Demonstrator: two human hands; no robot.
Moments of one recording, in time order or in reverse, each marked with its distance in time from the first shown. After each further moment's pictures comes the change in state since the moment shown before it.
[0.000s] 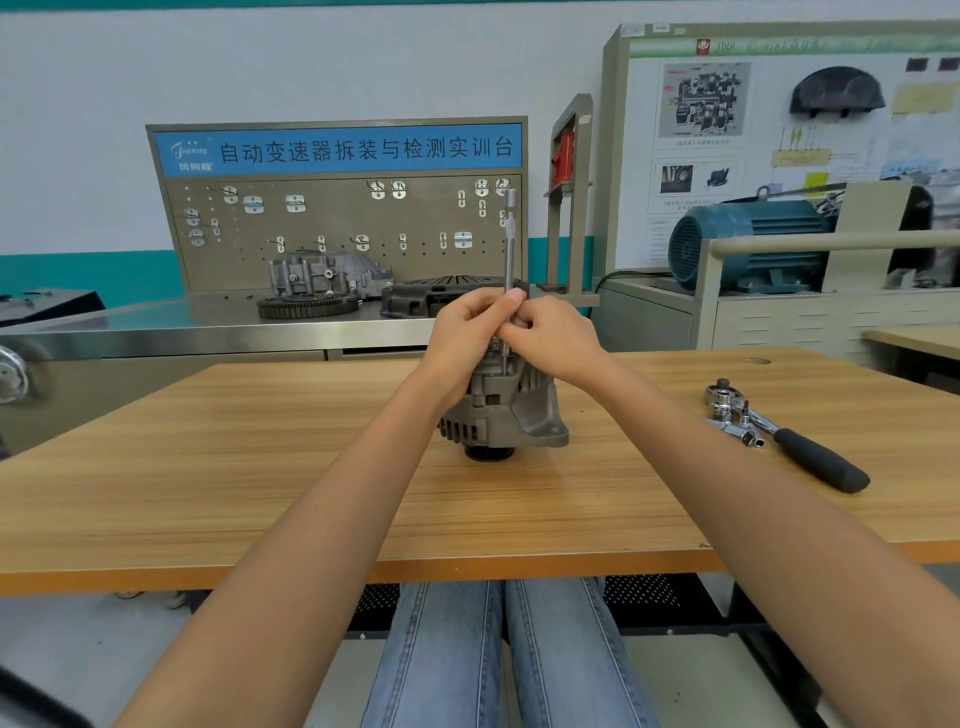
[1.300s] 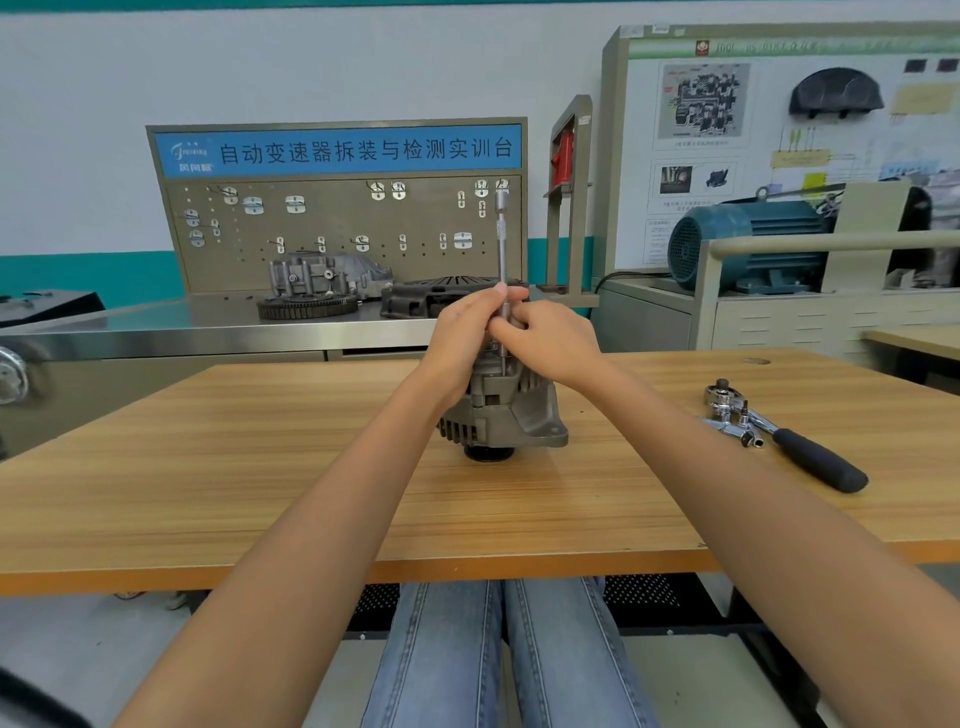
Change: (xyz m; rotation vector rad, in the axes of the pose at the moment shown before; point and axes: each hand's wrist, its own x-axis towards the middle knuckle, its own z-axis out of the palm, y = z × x) left_hand -0.001 0.007 0.001 -0.016 0.010 -0.062; right_hand -0.002 -0.005 0.001 -0.105 0.015 0.006
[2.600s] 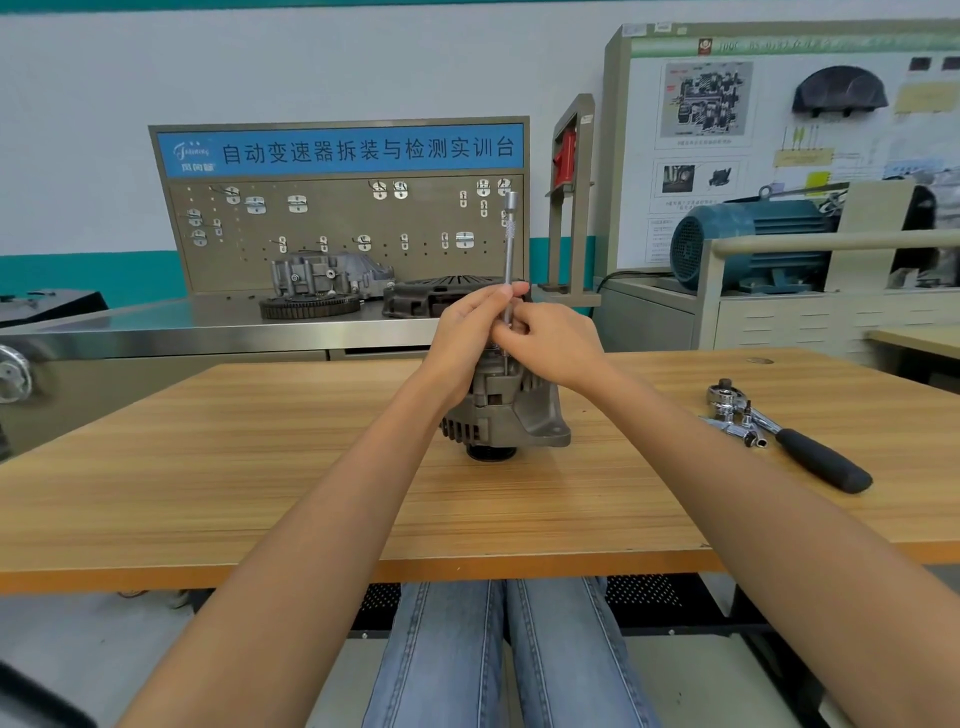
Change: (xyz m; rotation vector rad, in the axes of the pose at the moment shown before) left_hand 0.001 -0.002 0.001 -0.031 -0.010 0.027; right_hand -0.003 0.000 0.000 -0.064 0.044 -0.067
